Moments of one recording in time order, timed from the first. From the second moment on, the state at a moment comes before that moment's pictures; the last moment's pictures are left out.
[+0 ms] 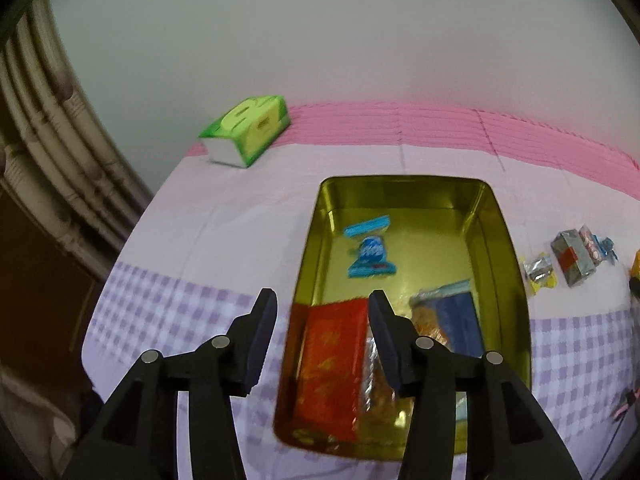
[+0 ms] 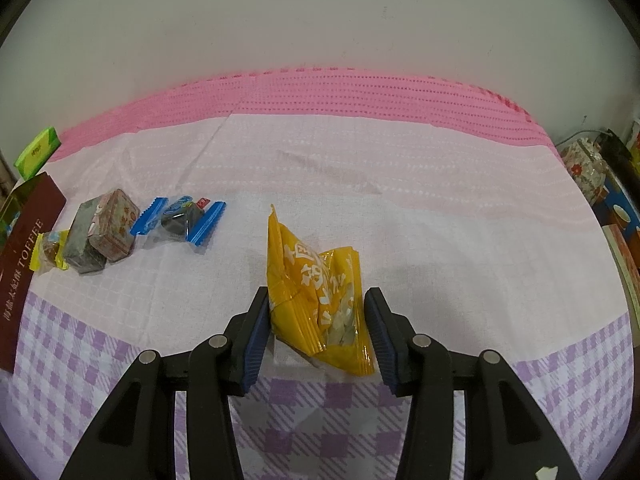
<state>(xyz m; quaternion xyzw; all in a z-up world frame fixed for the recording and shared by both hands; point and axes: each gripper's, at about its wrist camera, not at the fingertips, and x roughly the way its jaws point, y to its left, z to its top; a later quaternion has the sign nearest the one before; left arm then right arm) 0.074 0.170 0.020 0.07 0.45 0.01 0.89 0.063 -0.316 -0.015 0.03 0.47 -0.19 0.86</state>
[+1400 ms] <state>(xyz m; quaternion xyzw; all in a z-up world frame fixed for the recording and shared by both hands) 0.067 0.235 0.015 0.00 0.45 0.09 0.89 0.209 -0.033 0.022 -0.04 0.46 0.05 0.88</state>
